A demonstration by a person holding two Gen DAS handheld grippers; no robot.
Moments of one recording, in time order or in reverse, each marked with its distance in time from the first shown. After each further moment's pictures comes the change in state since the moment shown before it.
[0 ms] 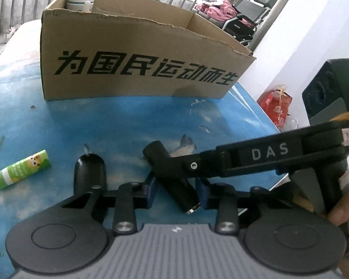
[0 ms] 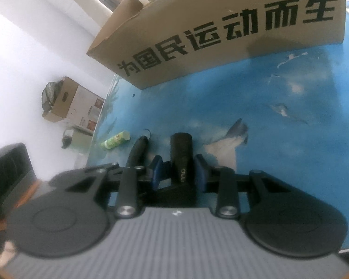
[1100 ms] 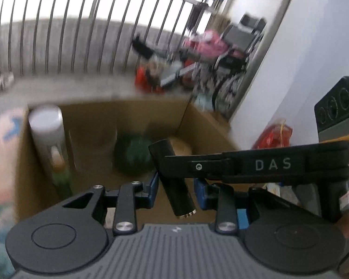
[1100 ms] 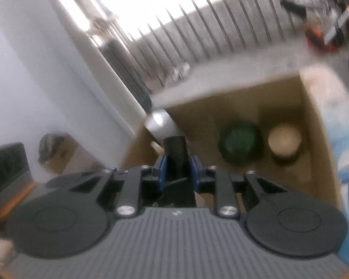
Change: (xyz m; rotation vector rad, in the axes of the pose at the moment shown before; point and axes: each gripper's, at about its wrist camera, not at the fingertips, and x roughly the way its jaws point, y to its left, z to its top) left arm 0.013 0.013 0.181 0.091 -0.113 -0.015; right arm -0.052 0.015 0.183 -0.106 -0.300 -0.019
